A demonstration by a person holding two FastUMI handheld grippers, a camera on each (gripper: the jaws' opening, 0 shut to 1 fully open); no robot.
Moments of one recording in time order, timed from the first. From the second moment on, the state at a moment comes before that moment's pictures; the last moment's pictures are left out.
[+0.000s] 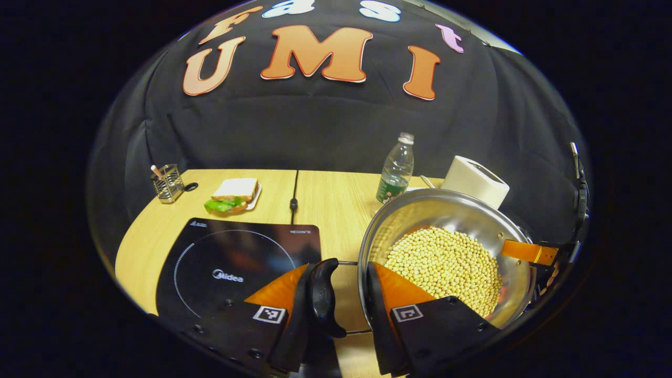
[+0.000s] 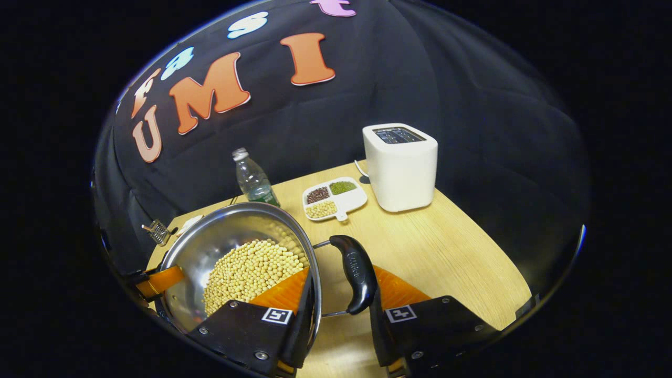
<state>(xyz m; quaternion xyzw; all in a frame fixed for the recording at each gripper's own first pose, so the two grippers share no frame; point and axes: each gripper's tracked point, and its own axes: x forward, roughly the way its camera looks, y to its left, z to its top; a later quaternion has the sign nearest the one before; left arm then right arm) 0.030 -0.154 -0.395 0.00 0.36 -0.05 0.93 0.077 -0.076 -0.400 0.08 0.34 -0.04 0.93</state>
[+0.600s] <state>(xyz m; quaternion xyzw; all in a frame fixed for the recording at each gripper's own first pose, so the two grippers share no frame) 0.022 -0.012 -0.316 0.00 0.32 0.01 0.95 0.091 0.072 -0.350 0.08 0.32 0.02 0.94</state>
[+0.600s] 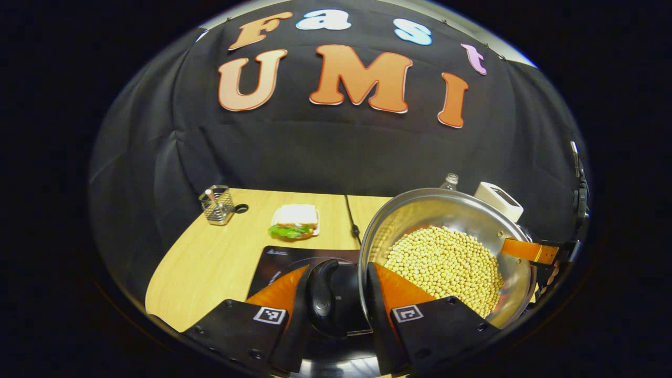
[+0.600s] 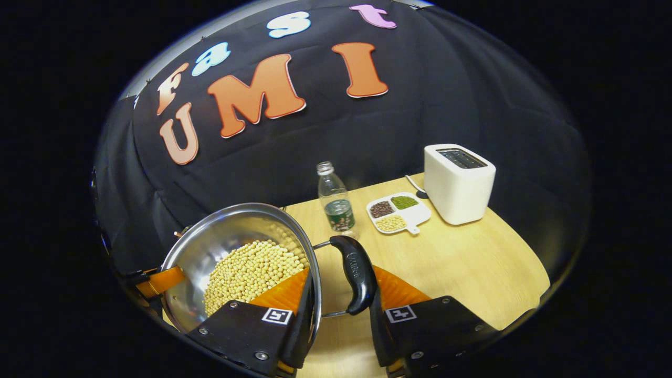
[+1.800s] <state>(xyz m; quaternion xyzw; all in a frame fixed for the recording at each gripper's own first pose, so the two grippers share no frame) 0.000 0.134 -0.372 -0.02 0.39 0.08 0.92 0.094 0.211 -0.427 0.06 0.38 0.08 0.92</state>
